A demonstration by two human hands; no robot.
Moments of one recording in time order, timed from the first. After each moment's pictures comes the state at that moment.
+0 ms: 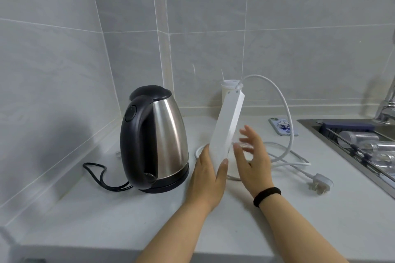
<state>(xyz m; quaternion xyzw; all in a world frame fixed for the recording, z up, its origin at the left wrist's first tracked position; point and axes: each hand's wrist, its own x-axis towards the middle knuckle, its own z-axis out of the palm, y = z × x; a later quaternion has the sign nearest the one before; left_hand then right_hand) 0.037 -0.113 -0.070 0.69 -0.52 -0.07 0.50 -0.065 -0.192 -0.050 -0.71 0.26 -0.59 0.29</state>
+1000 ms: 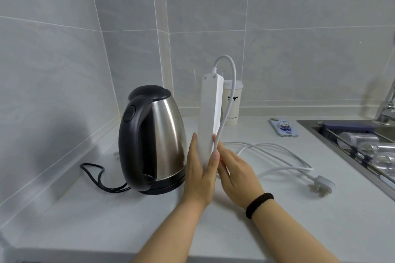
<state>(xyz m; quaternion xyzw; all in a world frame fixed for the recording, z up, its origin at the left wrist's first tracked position) 0.040 -0.108 -0.060 0.59 -0.45 -0.13 0.66 -0.055 -0.172 -0.056 -0.86 0.12 -0.46 0.15</state>
